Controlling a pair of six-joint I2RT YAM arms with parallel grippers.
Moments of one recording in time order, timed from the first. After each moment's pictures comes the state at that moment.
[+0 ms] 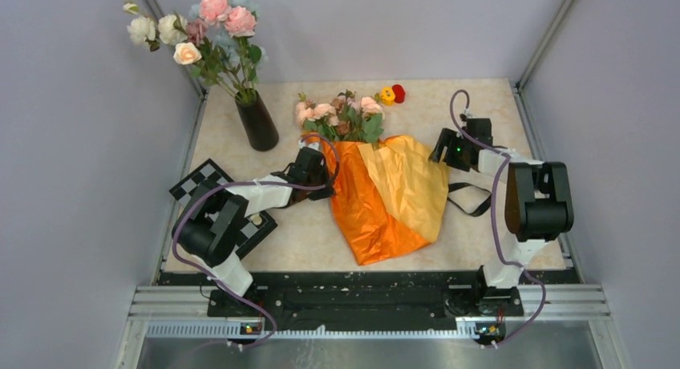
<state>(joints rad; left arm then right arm) -0.53 1.66 0.84 -0.01 0.06 -0.68 0.00 1.76 0.98 -0.05 -0.24 0.33</state>
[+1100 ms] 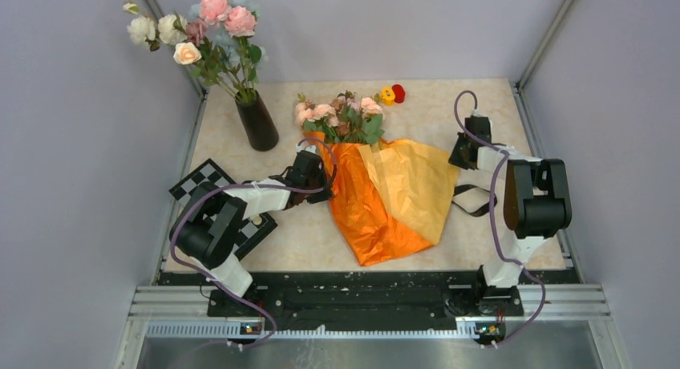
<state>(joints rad) -0.53 1.64 0.79 0.01 0.05 -0.71 0.02 1.80 1.03 -0.11 0.08 0.39</state>
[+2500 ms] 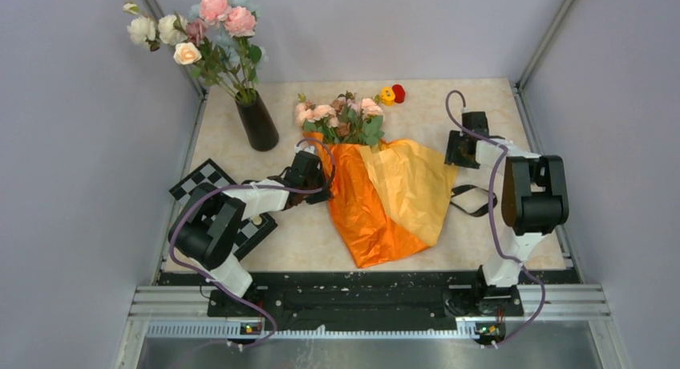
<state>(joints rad) -0.52 1.64 0.78 0.01 0.06 -0.71 0.02 1.83 1.11 -0.24 0.10 0.20</state>
